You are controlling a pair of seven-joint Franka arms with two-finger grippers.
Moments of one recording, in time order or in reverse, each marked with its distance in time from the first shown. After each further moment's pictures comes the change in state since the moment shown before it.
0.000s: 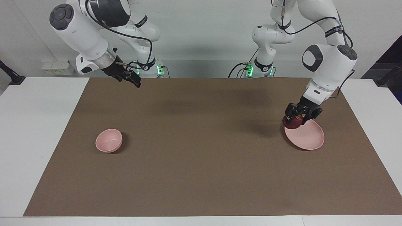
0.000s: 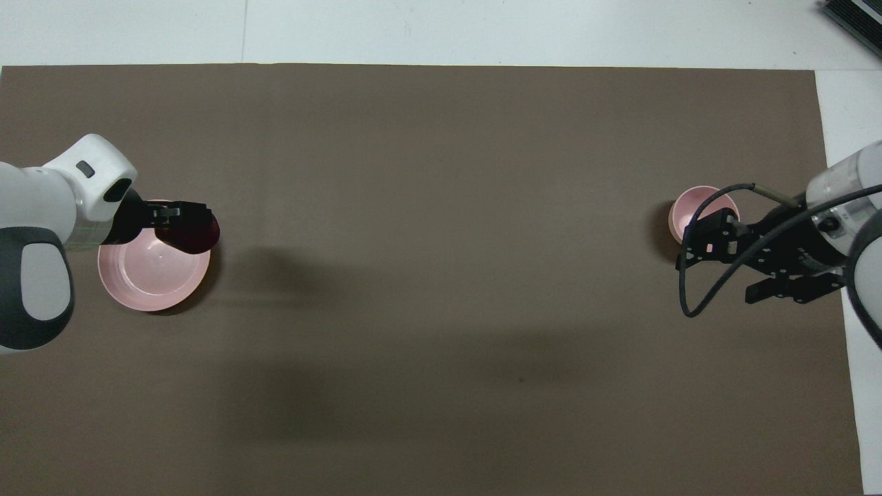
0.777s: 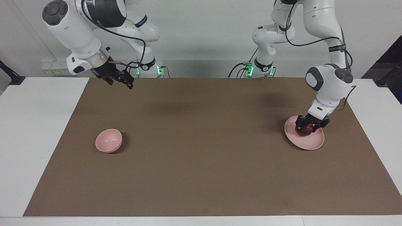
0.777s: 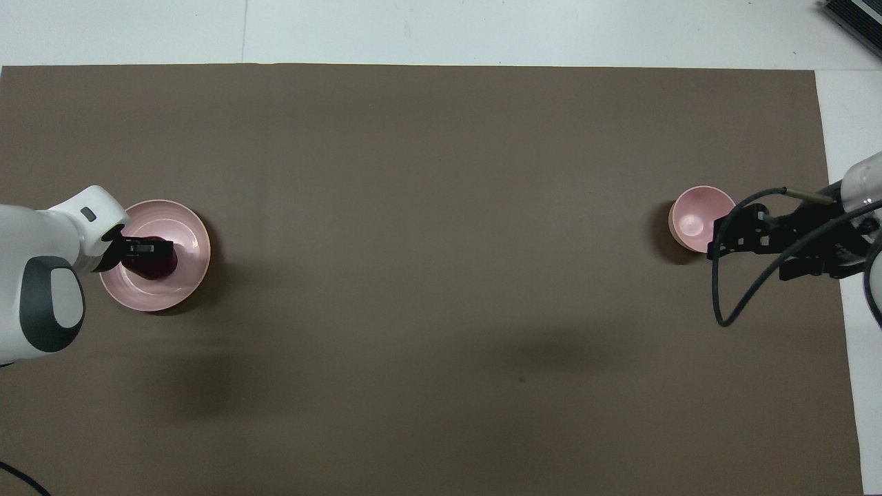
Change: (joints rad) left arm 0.158 0.122 0.030 -0.155 0.214 0.211 0.184; right arm -0.016 -0.001 -0.004 0.000 -0.061 0.042 -0.128
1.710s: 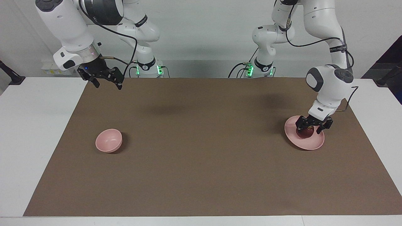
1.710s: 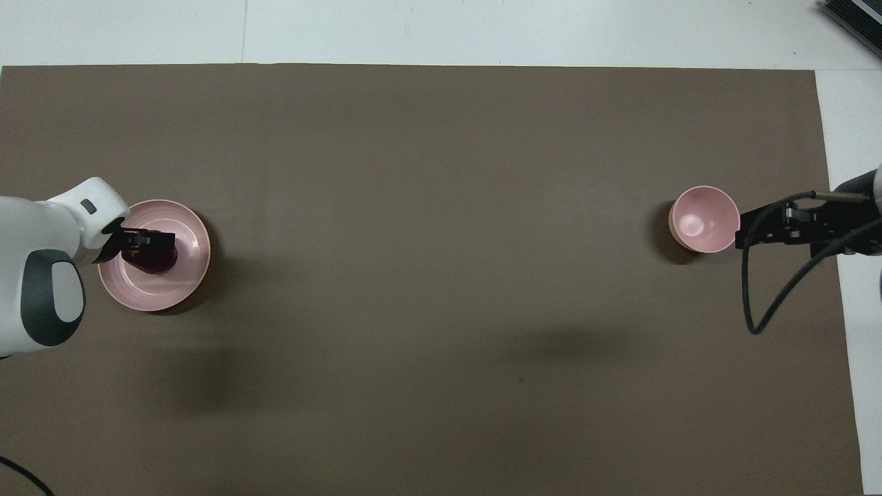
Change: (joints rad) left arm -0.001 0.026 0.000 0.010 0.011 0.061 0.000; right arm -0.011 -0.026 -0.018 0.002 -0.106 0.089 -0.225
